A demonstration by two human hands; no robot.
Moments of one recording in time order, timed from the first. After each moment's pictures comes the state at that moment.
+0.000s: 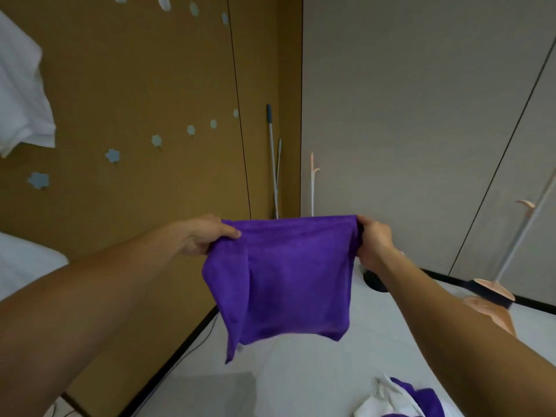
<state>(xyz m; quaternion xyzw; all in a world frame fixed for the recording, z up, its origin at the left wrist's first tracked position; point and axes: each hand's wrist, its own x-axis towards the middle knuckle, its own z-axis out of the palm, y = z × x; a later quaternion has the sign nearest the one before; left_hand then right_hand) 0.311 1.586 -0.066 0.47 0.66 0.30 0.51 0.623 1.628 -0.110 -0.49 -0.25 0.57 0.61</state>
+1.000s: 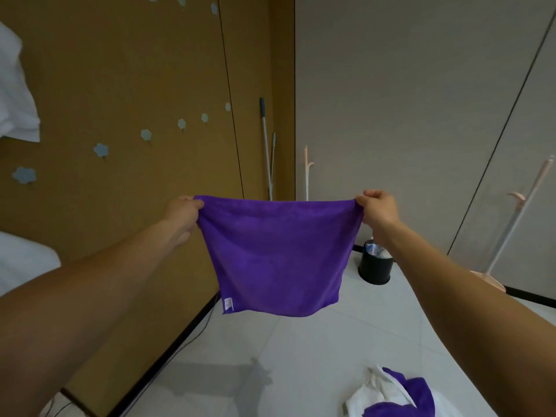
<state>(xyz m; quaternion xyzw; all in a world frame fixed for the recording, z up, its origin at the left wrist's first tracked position) 0.305 1.610 -0.080 0.34 0.65 0.58 0.35 0.669 1.653 -0.089 -0.57 -0.43 0.41 0.56</state>
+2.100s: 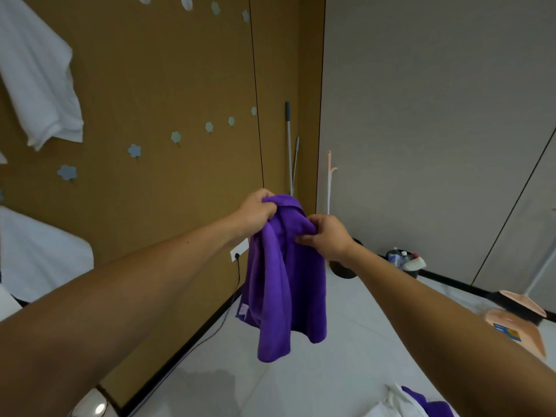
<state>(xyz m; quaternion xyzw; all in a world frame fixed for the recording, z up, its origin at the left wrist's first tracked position) 0.386 1.587 -0.051 0.60 0.61 0.42 0.30 0.566 1.619 -0.098 -0.48 -0.74 0.37 0.28</state>
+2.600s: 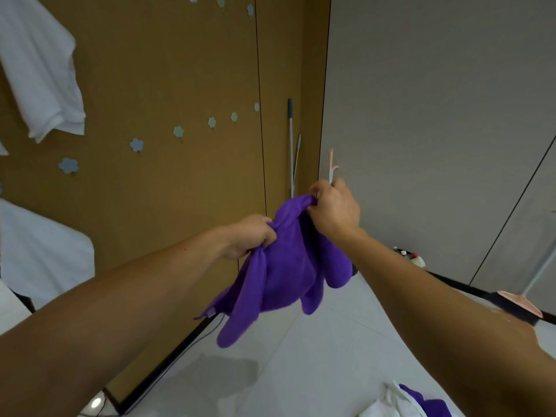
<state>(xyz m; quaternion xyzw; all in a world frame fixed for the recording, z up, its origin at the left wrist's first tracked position) 0.367 1.573 -0.074 0.55 0.62 0.31 0.47 0.538 1.633 -0.069 -0.57 -0.74 0.01 0.36</state>
